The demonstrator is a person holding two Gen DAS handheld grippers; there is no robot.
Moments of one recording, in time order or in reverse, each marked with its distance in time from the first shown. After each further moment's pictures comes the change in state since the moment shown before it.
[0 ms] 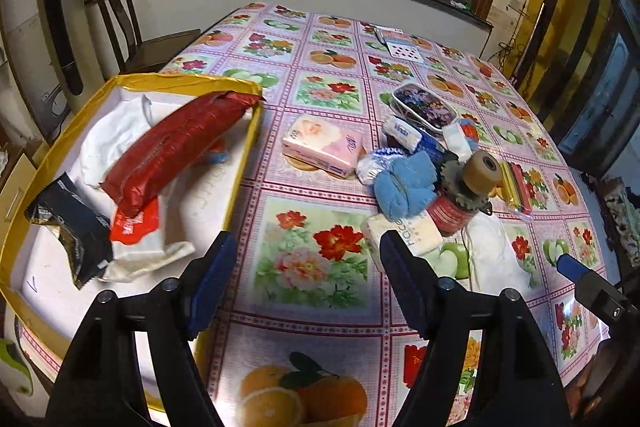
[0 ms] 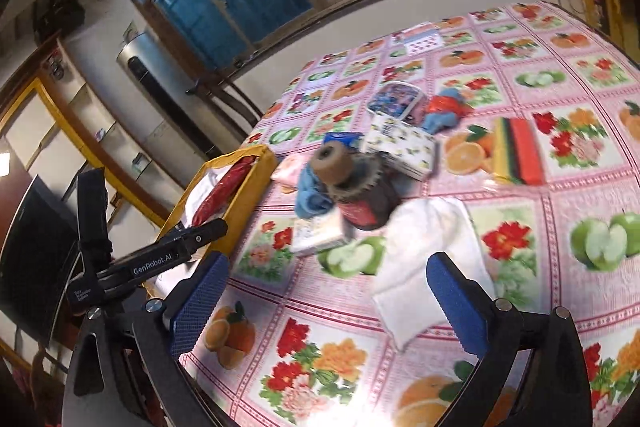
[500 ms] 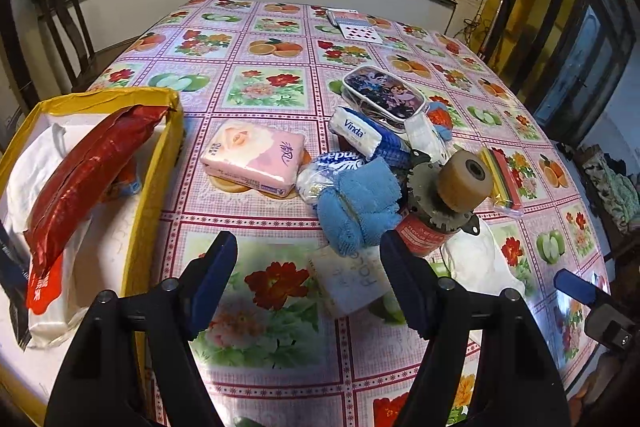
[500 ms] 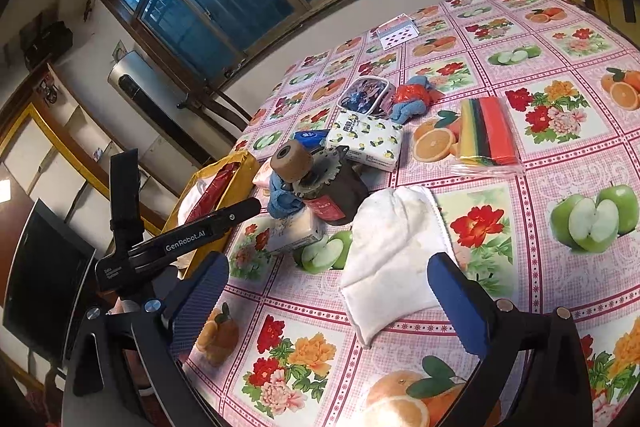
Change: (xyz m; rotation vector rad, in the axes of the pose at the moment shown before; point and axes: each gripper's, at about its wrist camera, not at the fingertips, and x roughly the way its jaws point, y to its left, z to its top) left arm 0.051 -0.035 0.019 0.111 0.026 -0.110; right arm -0.002 -0.028 -0.003 0.048 -0.009 0.004
